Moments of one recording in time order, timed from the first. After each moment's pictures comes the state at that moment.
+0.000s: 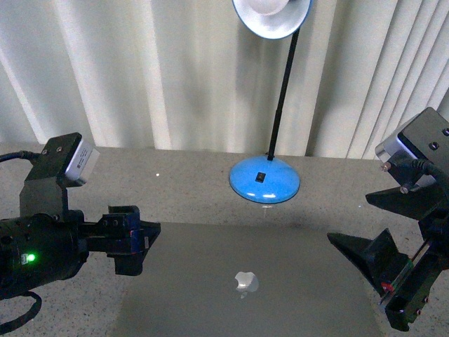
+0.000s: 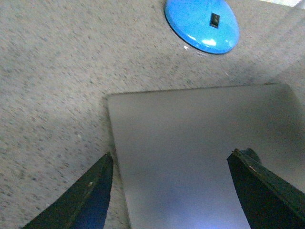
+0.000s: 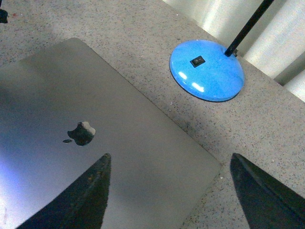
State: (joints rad) left arm -0.23 1.92 0.53 0.92 0.17 -0.19; right arm 0.18 1.68 0.47 0.70 -0.39 -0.44
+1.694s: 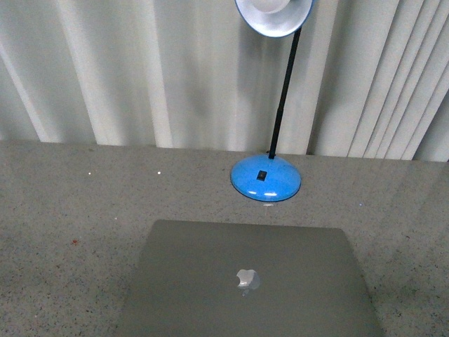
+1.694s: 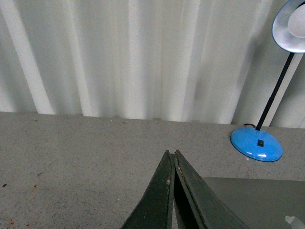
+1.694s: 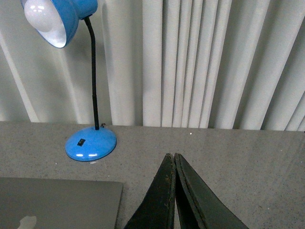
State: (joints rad) left arm 0.00 0.38 0.02 0.38 0.00 -0.01; right arm 0.00 0.36 0.01 0.36 0.00 -0.01
